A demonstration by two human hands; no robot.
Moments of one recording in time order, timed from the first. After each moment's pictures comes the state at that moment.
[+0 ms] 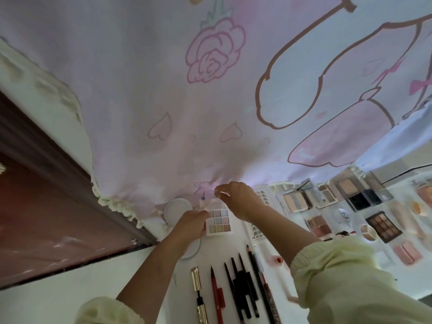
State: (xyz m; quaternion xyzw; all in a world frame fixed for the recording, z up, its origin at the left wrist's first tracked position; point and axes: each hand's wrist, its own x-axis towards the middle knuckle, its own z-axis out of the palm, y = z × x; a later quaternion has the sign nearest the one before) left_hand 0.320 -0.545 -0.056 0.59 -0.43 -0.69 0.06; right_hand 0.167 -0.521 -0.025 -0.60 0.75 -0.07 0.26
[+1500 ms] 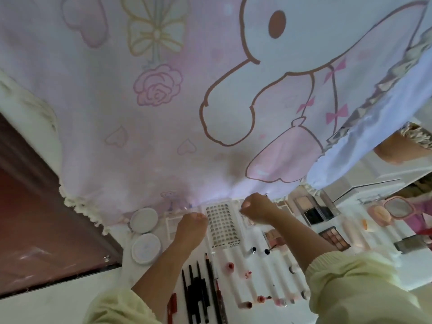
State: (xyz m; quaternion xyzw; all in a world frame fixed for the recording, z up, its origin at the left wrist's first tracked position) left_hand 0.241 -0.485 -0.011 0.57 -0.60 -0.55 0.10; right_hand 0.059 -0.447 0.022 -0.43 0.84 -0.06 0.33
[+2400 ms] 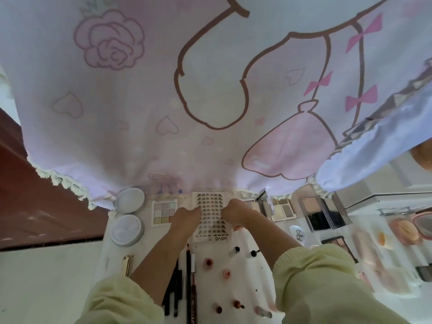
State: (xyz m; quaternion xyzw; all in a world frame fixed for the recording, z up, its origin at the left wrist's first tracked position) left_hand 0.194 -0.478 -0.052 0.68 -0.44 -0.58 0.12; right_hand 0.053 -0.464 -0.033 -0.41 0.79 -0.03 0.46
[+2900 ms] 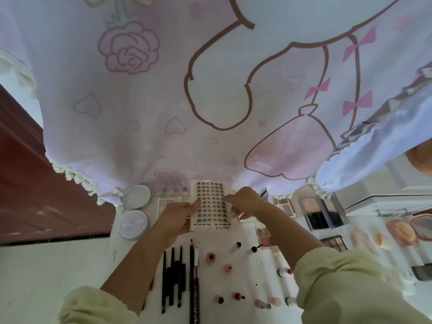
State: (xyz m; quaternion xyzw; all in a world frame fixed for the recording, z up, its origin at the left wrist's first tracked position) left_hand 0.234 -0.472 -0.026 0.55 -0.35 -0.73 0.21; right_hand 0.039 -0.458 0.000 -0.37 0.78 -0.14 0.50
